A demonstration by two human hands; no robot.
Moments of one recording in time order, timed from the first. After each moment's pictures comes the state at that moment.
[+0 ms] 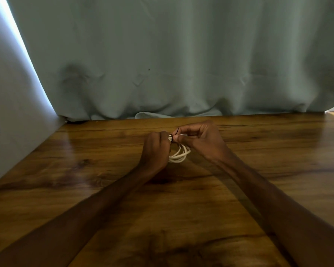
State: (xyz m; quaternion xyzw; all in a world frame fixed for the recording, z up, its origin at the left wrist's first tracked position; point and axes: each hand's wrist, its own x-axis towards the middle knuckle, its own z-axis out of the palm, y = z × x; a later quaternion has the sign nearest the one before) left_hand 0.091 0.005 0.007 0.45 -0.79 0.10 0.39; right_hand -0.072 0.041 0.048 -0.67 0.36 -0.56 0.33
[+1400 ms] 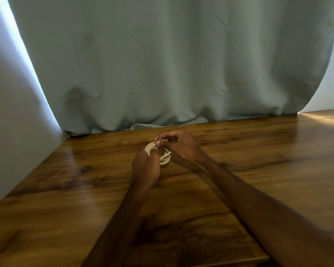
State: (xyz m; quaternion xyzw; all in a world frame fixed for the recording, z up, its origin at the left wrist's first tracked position) left_hand 0.080 0.103 0.048 0.59 -0.56 -0.31 0.49; right_hand -0.062 0.039 0.042 -0.67 0.37 -0.55 0.33
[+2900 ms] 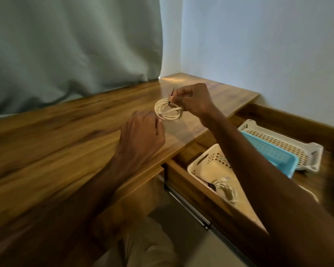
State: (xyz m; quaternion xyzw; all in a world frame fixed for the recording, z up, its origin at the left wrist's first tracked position) left_hand -0.136 0.249 0.042 0.22 -0.89 -0.01 0.39; right_hand -0.324 0.316 0.073 -0.40 0.69 -0.60 0.07
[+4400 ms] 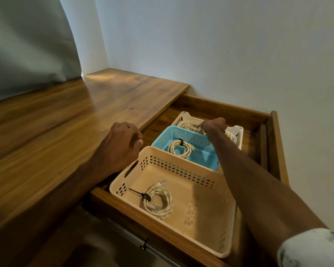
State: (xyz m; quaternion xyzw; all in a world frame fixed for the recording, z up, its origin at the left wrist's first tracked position) left_hand -0.275 0.293 -0.011 0.04 -0.96 -0.13 0.25; right_hand -0.529 0.507 -0.048 0.18 0.85 -0.50 -0.02
